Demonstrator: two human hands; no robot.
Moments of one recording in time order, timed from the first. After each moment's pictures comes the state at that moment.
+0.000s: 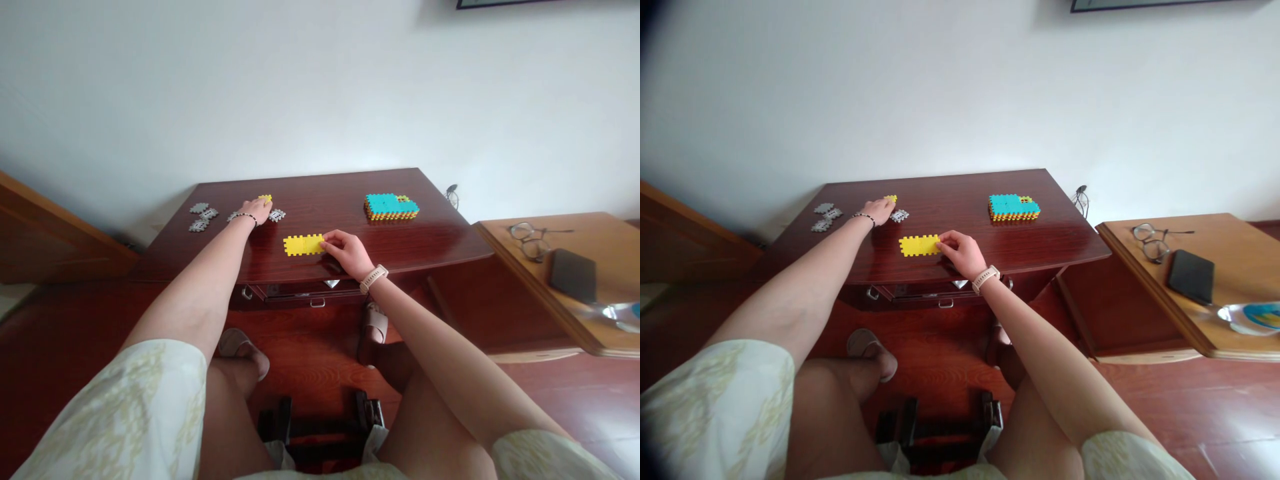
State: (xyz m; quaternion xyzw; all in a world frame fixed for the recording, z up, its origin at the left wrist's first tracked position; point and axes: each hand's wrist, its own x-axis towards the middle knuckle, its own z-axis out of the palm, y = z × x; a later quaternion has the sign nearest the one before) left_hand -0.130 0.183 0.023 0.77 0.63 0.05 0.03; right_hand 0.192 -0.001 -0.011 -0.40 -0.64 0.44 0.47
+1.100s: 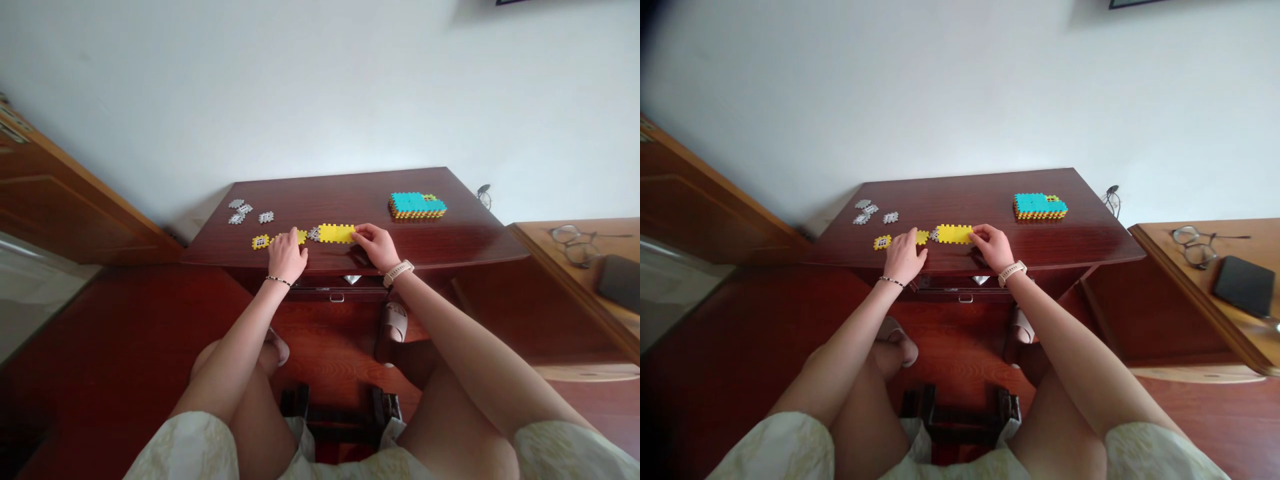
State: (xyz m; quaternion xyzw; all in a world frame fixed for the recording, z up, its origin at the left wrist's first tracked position) left_hand -0.087 -0.035 0.000 0.71 0.65 0.27 0.02; right_hand 0.195 0.001 -0.010 -0.44 -0.61 0.41 0.51
